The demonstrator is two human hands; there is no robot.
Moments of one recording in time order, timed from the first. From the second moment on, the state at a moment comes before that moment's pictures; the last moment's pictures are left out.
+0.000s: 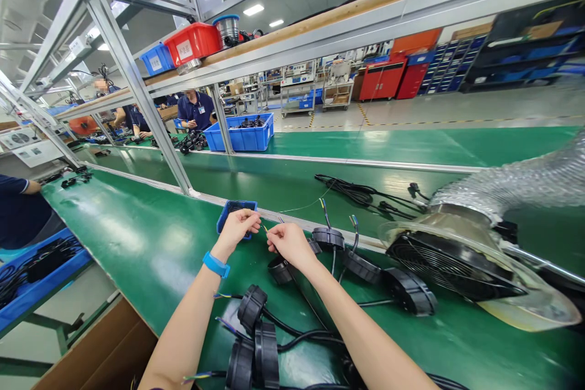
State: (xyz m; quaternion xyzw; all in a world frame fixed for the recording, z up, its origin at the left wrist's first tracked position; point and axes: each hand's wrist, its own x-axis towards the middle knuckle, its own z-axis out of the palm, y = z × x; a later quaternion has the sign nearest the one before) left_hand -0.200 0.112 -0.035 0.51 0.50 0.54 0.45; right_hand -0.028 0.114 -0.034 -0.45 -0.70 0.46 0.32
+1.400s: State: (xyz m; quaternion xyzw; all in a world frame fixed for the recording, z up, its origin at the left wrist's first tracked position) left_hand -0.209 0.107 -0.026 0.58 0.51 0.45 0.46; right_hand -0.028 0.113 -0.036 -0.45 -0.70 0.45 0.32
